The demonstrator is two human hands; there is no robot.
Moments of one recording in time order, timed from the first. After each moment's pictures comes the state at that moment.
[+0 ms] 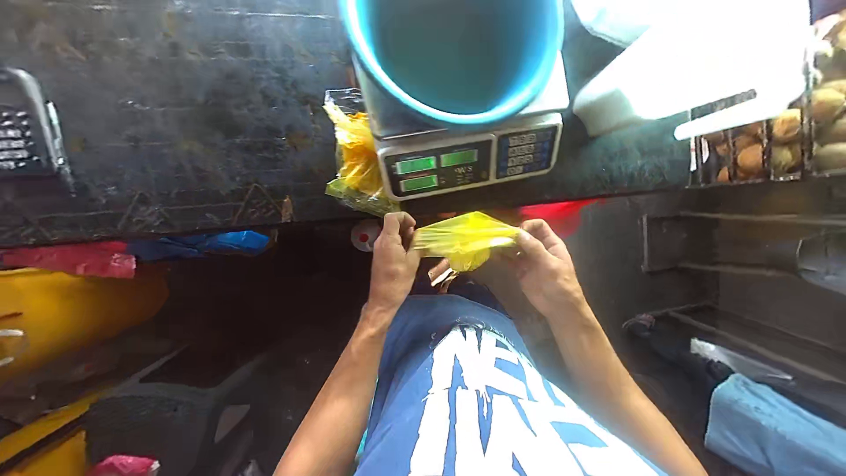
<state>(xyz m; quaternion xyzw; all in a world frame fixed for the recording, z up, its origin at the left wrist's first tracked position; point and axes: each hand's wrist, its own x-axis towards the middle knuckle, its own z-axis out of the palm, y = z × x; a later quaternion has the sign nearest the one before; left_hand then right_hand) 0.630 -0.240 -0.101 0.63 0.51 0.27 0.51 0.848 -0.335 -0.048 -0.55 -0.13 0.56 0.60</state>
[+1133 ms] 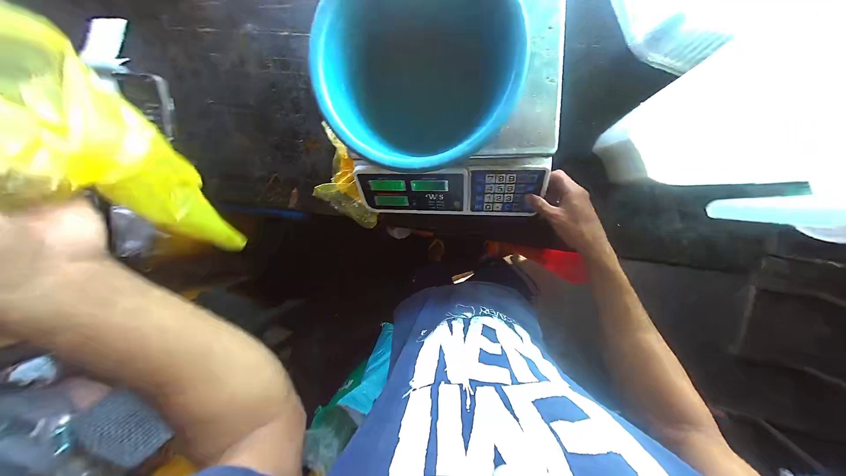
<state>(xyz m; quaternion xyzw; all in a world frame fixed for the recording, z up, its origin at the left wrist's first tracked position) 0.562 -0.138 0.098 0.39 0.58 0.65 0.28 1.064 -0.232 -0.123 -0.63 -0.53 0.48 0.31</state>
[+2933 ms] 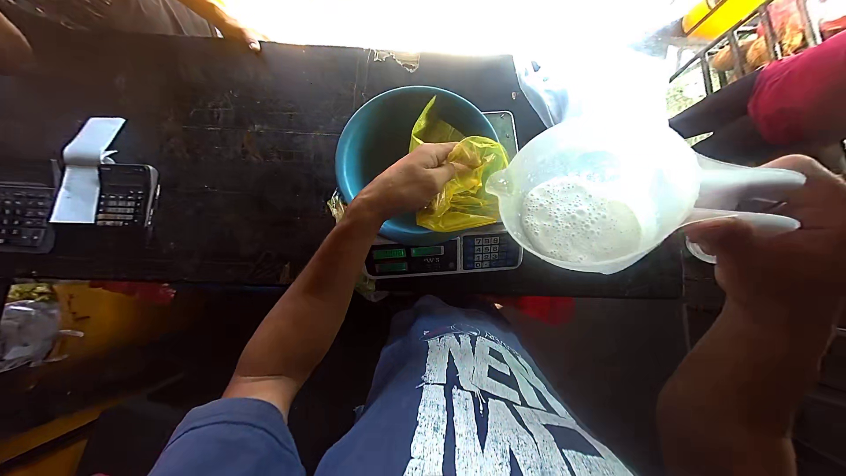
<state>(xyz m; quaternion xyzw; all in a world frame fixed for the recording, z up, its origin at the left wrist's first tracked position) 0.794 -0.028 0.047 0.70 0.31 0.14 0.63 1.096 -0.222 0.109 -0.64 -0.62 0.10 0.44</state>
